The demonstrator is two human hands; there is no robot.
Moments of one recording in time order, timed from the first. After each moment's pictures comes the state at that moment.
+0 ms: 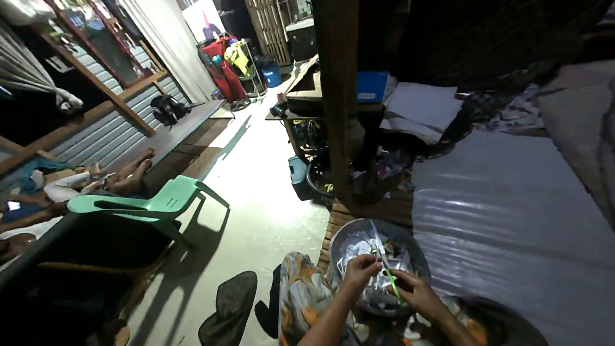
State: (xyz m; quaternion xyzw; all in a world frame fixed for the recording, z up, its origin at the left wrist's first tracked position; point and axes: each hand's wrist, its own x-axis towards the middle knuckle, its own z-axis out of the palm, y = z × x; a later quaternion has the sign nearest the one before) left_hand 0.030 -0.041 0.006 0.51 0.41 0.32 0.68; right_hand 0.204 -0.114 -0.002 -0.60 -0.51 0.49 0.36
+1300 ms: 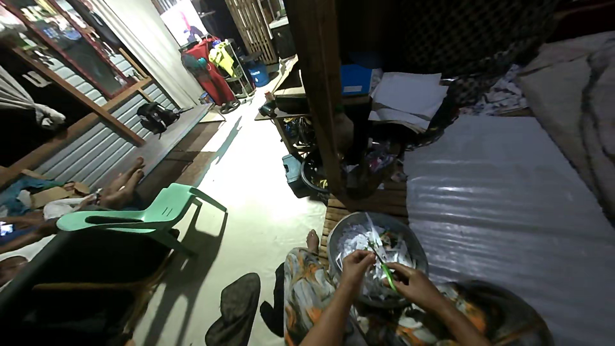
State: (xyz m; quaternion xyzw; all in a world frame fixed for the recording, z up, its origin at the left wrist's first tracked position) left_hand 0.029 -0.046 -0.004 0.43 0.43 0.36 0.71; right_hand 0.202 -0.114 -0.002 -0.62 -0.54 0.48 0.30
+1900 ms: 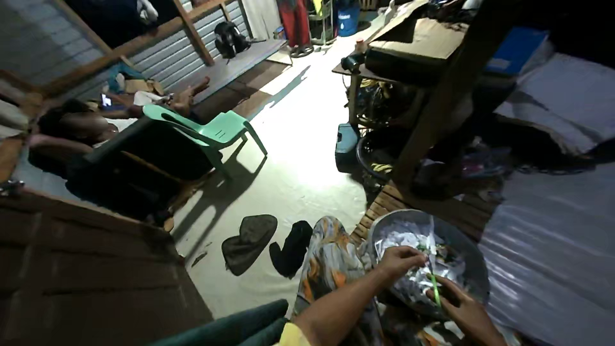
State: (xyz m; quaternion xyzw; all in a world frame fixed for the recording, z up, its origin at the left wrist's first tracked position) left_hand 0.025 -0.048 0.004 0.44 0.42 0.36 0.71; right_hand 0.211 -0.122 -0.013 -0.61 -0.58 0.45 0.28
